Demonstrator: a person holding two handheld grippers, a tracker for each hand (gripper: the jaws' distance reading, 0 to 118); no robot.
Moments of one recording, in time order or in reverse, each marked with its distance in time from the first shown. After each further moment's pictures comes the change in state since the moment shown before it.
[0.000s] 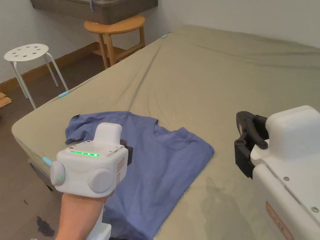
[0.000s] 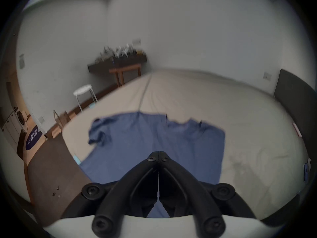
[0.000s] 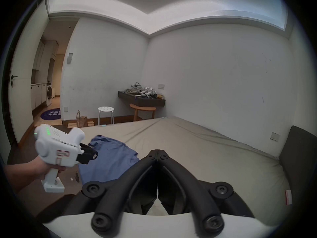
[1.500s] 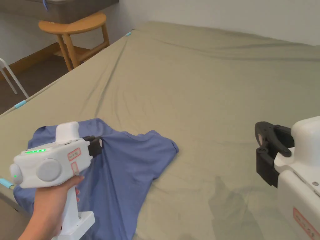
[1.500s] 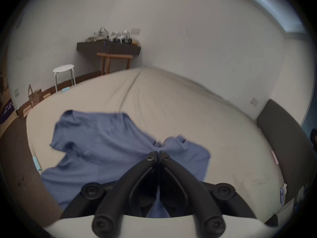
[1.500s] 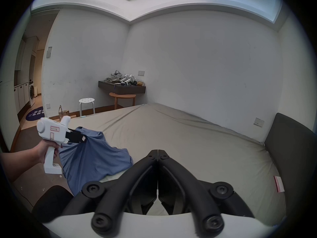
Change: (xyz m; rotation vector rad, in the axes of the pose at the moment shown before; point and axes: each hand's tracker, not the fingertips) left arm -0.036 0.032 -0.045 0.112 -0.242 0.217; right arm 0.042 -0.009 0.011 -0.121 -0.157 -0.052
